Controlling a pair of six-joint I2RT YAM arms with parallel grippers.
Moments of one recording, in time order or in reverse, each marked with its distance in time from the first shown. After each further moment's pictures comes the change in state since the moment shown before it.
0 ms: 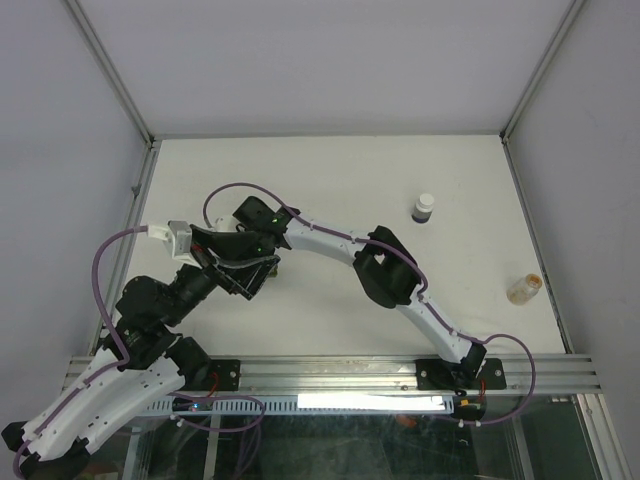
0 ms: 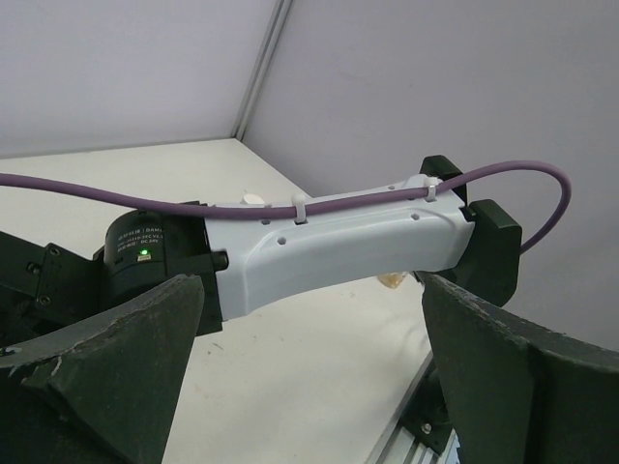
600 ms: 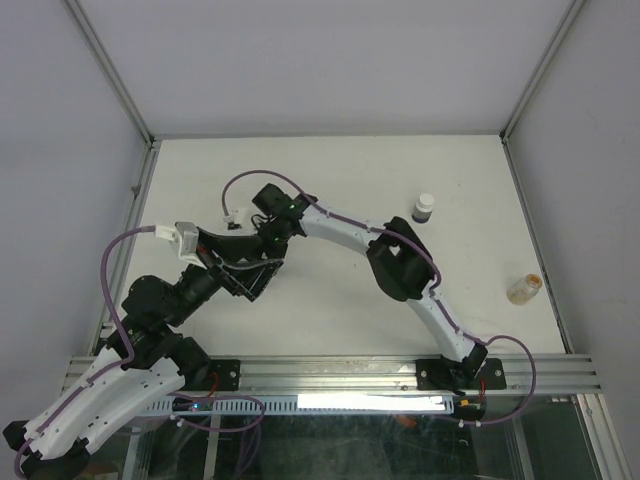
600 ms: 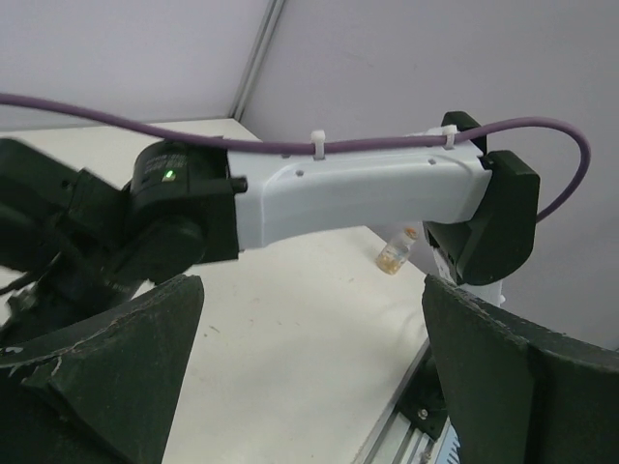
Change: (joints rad) left arm 0.000 0.000 -0.028 -0.008 0.009 -0.018; right arm -0.060 -0.047 -0.060 -0.025 -0.193 -0.040
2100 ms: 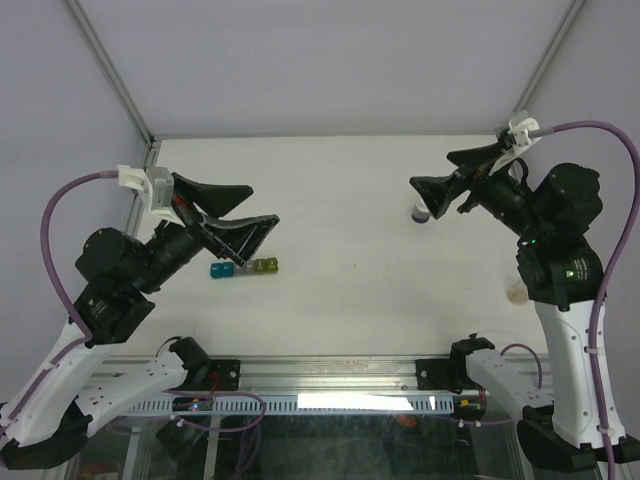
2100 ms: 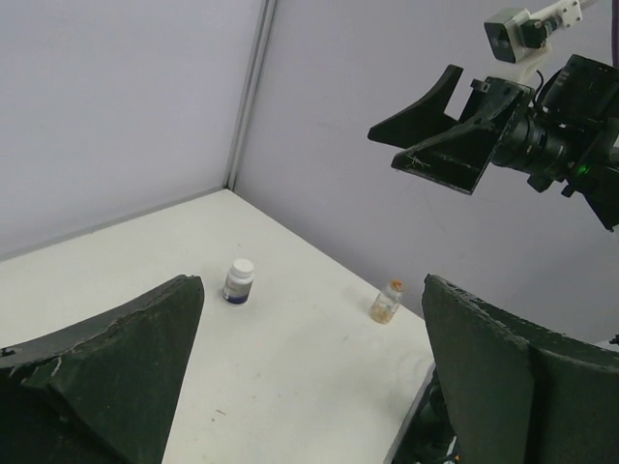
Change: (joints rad) left arm 0.000 0.328 0.579 -0.177 0.052 0.116; right arm -0.778 -1.509 -0.639 0.191 -0.048 0.362
